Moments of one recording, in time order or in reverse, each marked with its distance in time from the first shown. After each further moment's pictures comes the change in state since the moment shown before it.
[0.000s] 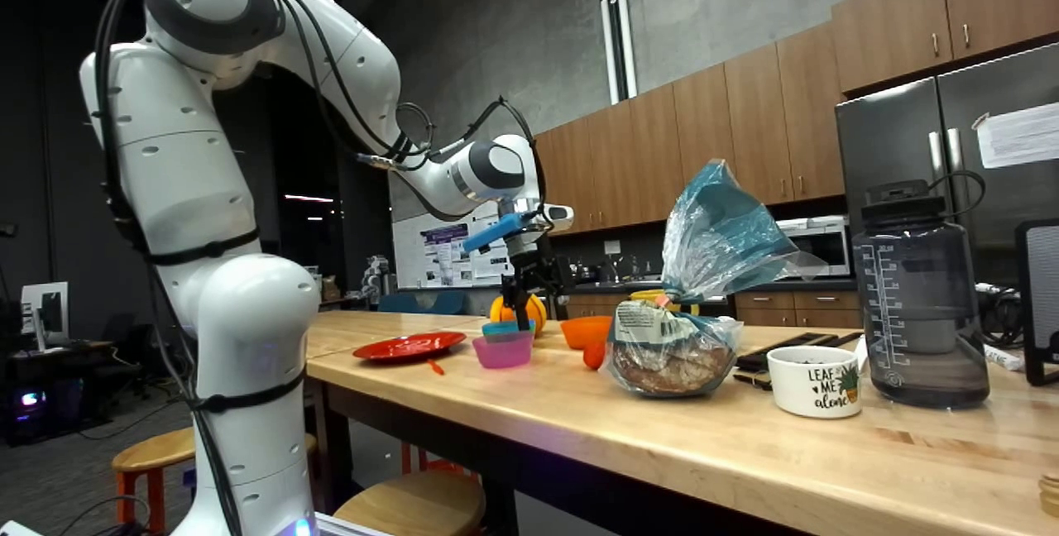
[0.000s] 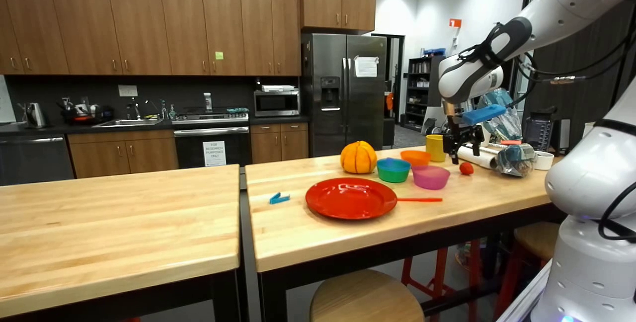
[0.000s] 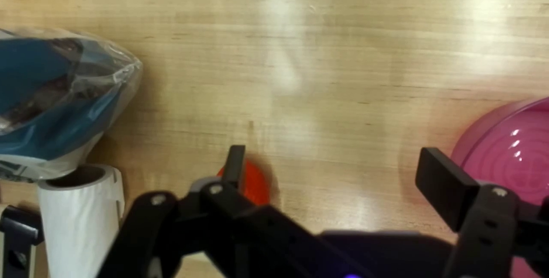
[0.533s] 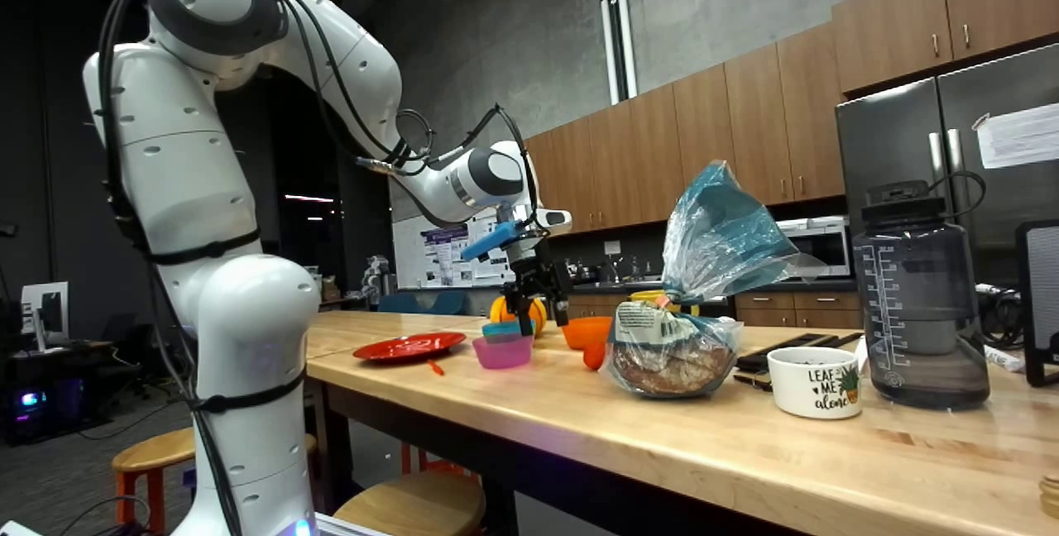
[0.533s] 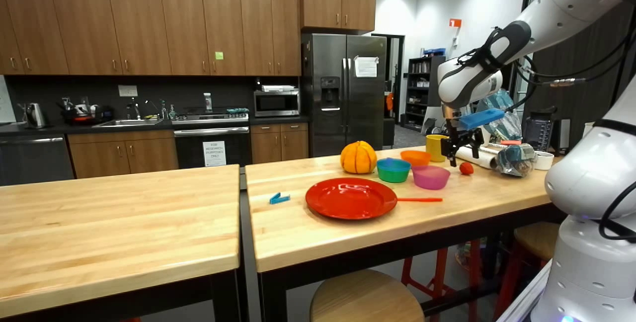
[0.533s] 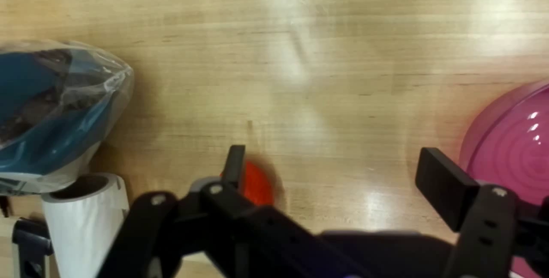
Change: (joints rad) arm -0.003 0.008 0.007 -0.023 -0.026 0.051 0.100
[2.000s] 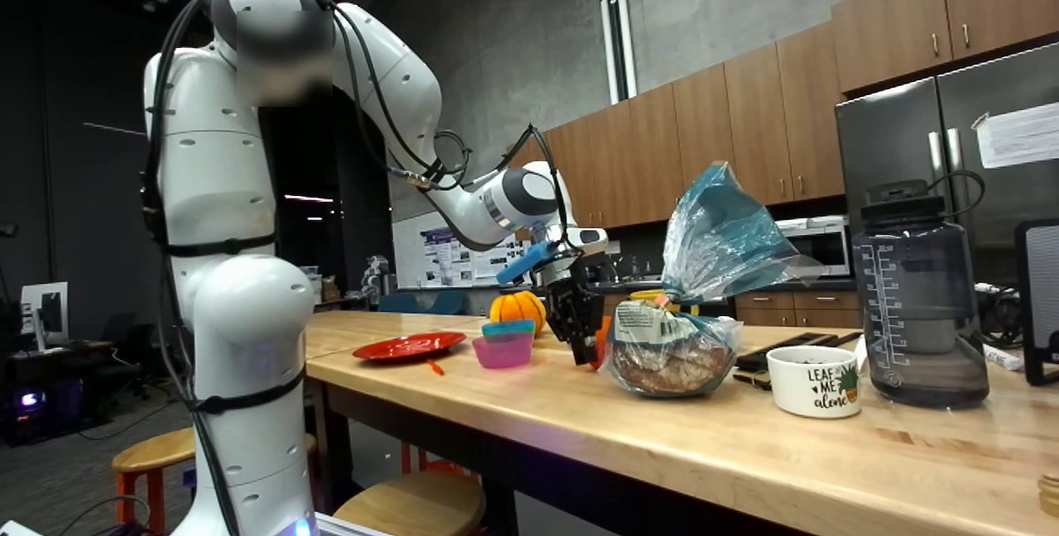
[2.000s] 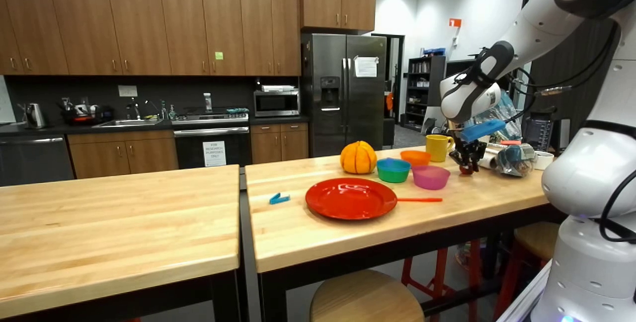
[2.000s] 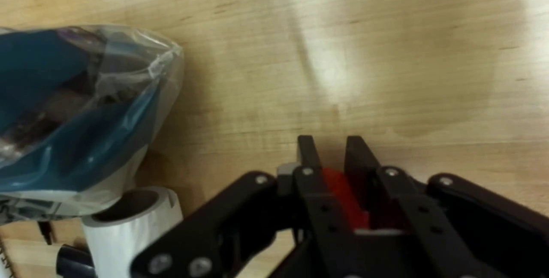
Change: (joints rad) arm -0.056 0.188 -0.054 0.072 -0.088 0.104 0.082
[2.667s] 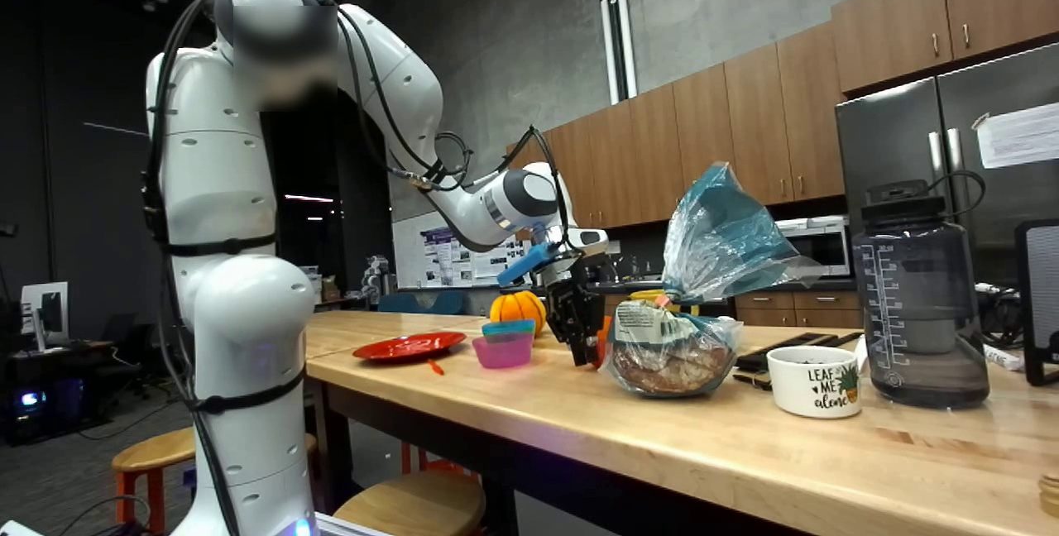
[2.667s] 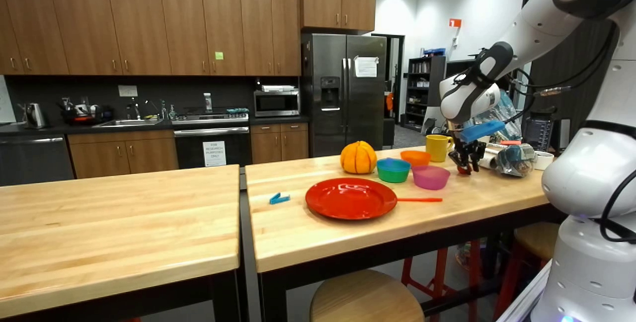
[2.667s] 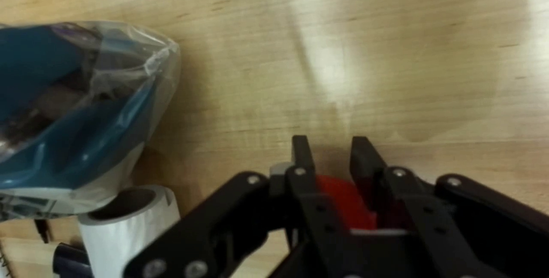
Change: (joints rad) arm 0.002 0.006 0.000 0.002 0.000 0.005 0.000
